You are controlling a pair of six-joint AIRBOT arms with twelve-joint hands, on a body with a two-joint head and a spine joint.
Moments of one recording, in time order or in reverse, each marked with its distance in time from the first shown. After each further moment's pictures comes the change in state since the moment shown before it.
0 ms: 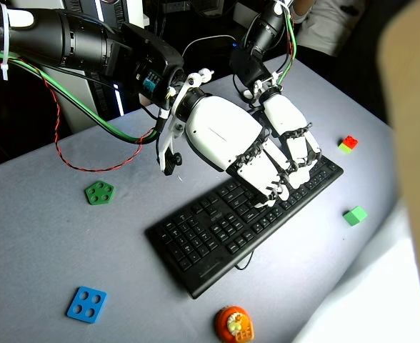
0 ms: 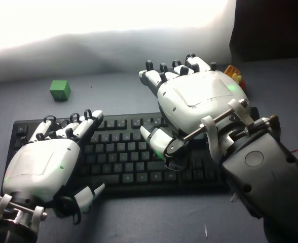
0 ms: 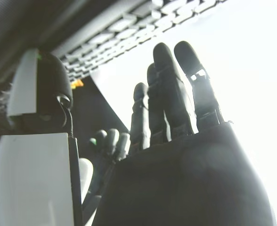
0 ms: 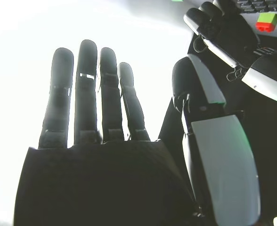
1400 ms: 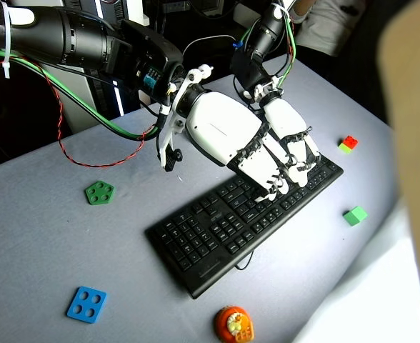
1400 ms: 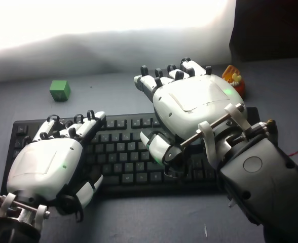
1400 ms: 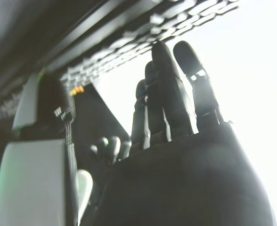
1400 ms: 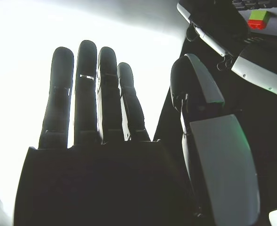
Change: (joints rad) left arm 0.001 -0.023 0.035 0.014 0.003 -0.007; right arm 0.000 -0.004 -0.016 0.001 -0.003 -0.006
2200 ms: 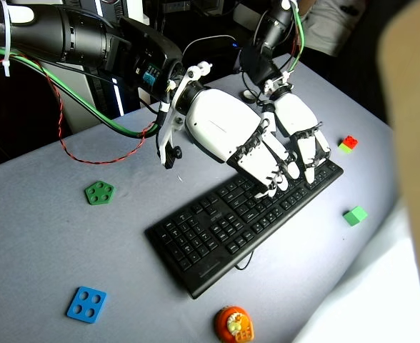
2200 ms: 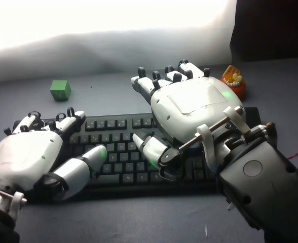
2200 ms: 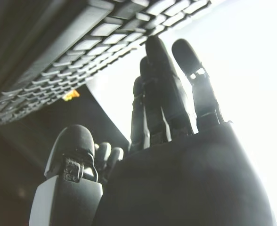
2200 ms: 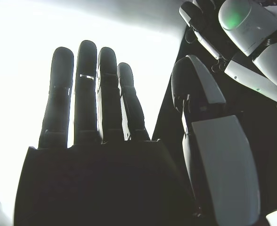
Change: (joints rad) left arm -0.011 0.126 -0.037 -0.027 0.118 0.003; right arm 0.000 0.000 -0.014 -0.001 0.005 -0.001
